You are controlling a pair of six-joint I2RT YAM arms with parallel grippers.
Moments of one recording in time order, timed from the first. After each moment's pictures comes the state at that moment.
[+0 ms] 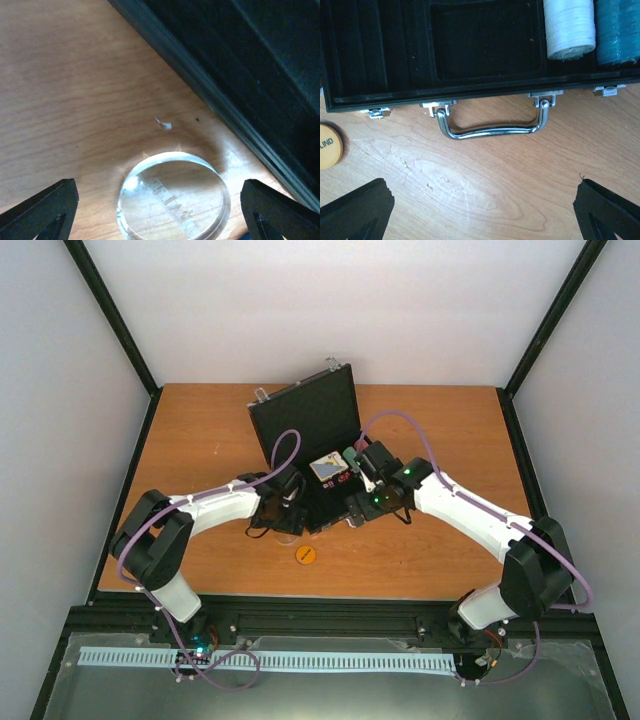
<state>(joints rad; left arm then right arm) -0.66 1.65 0.97 -0.66 -0.03 -0.47 0.69 1.48 1.15 -0.87 0.05 0.21</state>
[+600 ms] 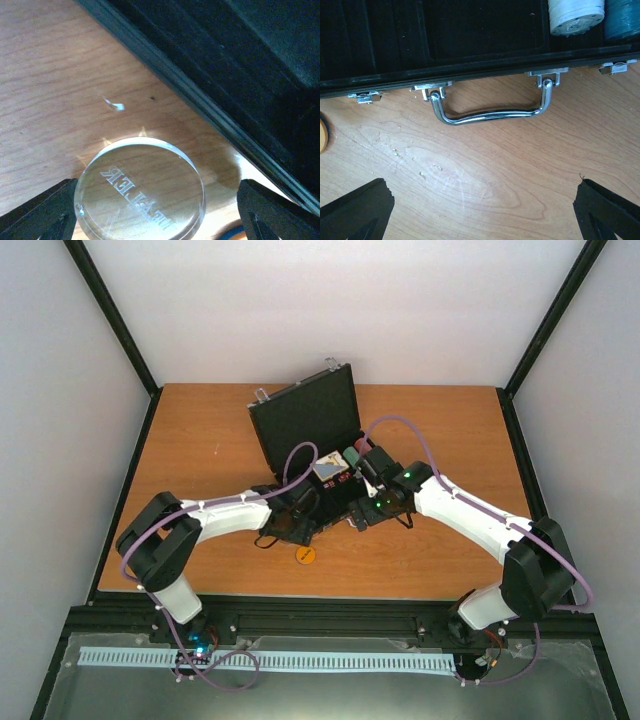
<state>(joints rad) -0.76 1.66 0.92 -0.59 -0.07 -0.53 0.69 1.46 1.10 -0.88 0.05 0.22</state>
